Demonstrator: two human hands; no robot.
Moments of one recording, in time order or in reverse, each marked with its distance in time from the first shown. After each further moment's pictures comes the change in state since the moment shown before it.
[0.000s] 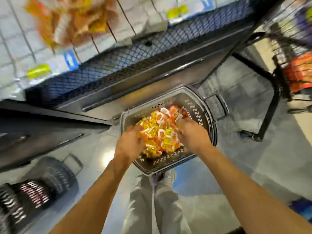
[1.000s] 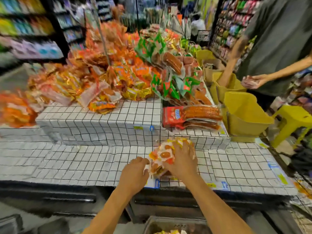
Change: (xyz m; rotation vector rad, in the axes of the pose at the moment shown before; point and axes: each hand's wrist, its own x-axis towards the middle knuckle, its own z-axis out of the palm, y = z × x) left_hand -0.066 0.087 -0.344 0.112 0.556 0.022; right_hand 0.019 -0.278 -0.309 -0.114 0.356 -0.394
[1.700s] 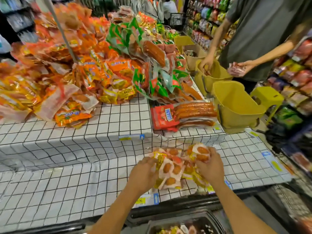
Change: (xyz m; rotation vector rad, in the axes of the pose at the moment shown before) left_hand 0.104 -0.018 0.052 -0.155 -0.191 0.168; right_hand 0.041 0.109 0.024 0.544 0.354 0.424
